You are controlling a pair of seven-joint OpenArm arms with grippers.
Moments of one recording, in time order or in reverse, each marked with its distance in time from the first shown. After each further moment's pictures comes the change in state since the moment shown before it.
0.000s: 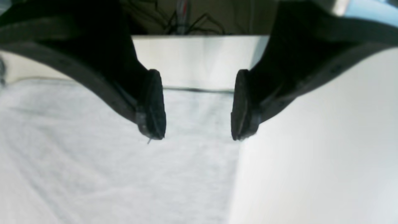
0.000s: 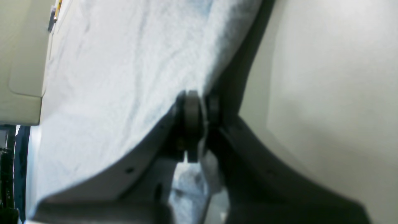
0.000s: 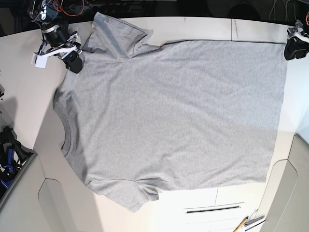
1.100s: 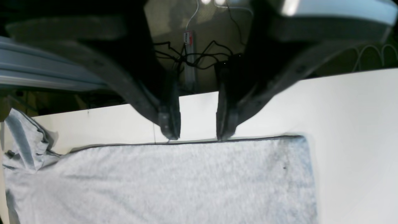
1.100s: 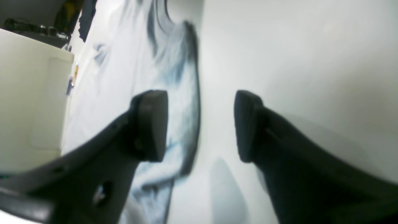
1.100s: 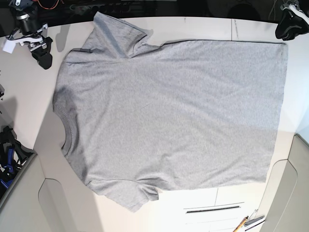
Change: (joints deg) left arm 18.6 -1.1 0.1 12.9 -6.0 -7.3 -4.2; right arm -4.5 3.6 11.0 0.4 13.4 1.7 -0.4
